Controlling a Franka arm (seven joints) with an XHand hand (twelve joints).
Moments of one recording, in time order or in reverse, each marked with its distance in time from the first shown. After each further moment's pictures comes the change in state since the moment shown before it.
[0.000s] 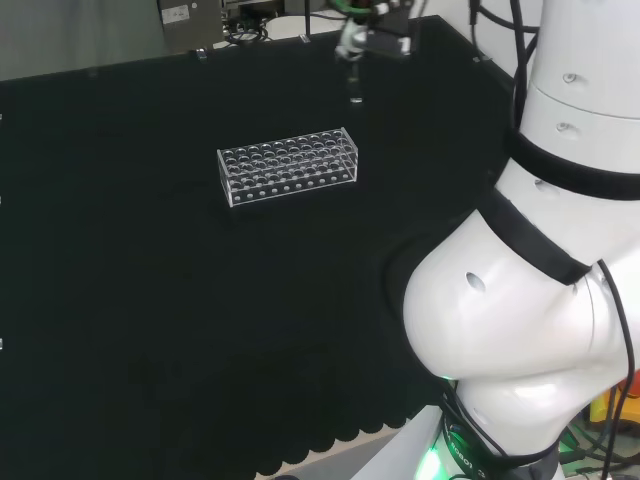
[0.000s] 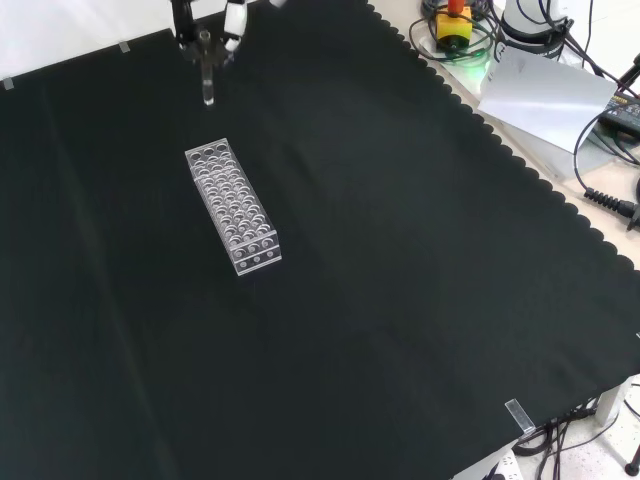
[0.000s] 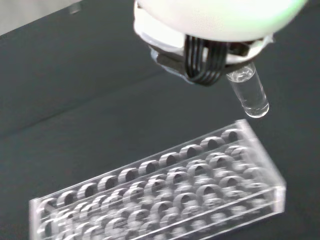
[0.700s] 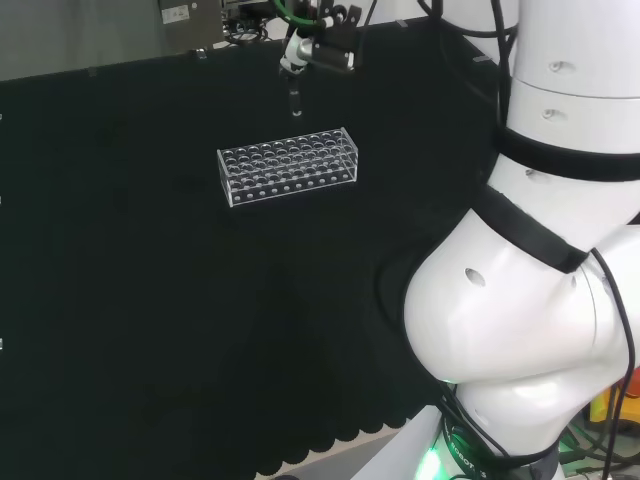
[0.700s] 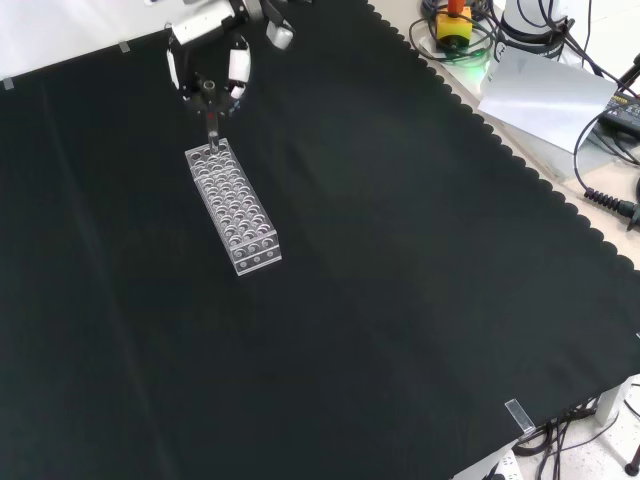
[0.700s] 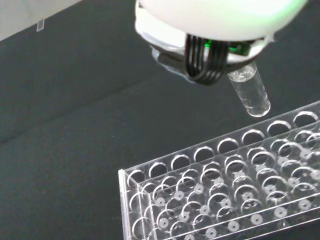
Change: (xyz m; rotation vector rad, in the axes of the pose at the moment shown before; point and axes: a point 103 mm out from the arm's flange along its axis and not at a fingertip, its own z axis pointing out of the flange) arm 0.063 0.016 0.043 0.059 0.081 -0.090
